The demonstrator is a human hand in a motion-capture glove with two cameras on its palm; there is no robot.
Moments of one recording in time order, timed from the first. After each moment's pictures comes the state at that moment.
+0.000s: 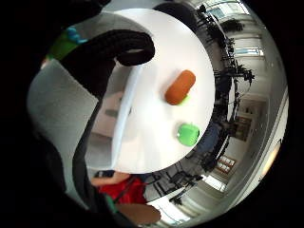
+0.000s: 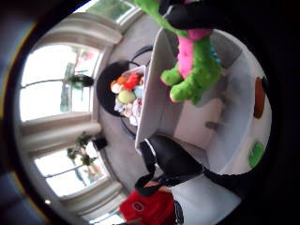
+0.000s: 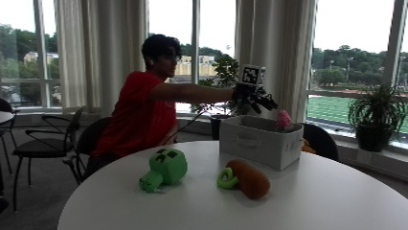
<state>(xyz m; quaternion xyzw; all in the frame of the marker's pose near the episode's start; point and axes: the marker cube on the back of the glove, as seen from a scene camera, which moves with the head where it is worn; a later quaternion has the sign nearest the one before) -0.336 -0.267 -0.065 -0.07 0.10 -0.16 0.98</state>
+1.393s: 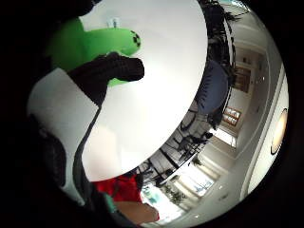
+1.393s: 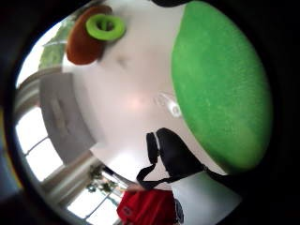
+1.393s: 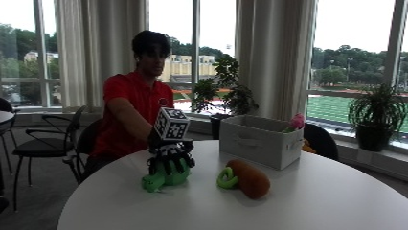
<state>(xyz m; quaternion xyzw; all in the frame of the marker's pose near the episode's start) 0.118 -0.201 0.020 -0.16 0.15 0.12 0.97</state>
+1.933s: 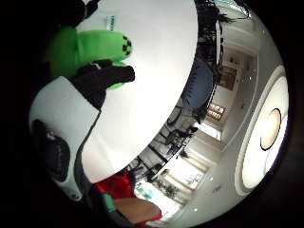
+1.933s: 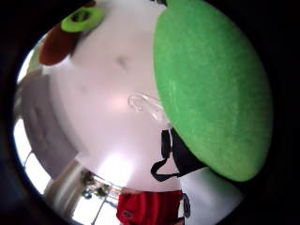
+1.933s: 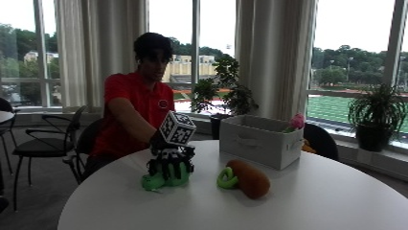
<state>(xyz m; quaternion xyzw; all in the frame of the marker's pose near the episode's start) 0.114 -0.202 0.033 -0.20 0.23 0.13 0.95</state>
